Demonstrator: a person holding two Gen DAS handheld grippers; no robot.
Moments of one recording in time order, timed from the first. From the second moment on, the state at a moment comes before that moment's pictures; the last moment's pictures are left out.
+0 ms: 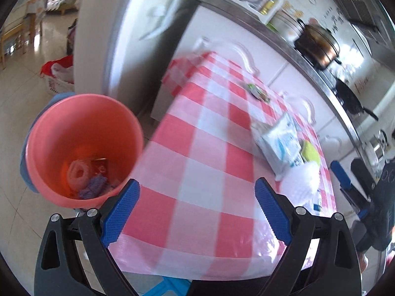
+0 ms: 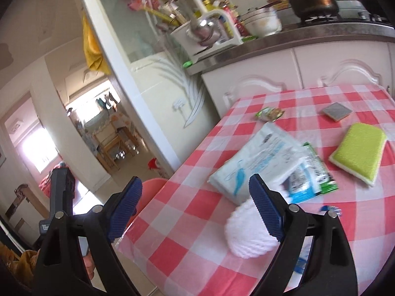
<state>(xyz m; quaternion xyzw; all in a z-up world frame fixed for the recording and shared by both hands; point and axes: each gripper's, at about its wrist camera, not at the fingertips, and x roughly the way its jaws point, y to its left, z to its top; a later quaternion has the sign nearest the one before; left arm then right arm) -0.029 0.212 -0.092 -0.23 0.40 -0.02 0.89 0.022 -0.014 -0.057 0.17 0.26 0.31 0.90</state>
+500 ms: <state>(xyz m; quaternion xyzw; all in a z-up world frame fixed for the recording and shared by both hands) -0.011 0.134 -0.079 -0.17 0.42 -0.08 0.89 0.043 -0.128 -0.074 0.26 0.25 0.21 0.91</state>
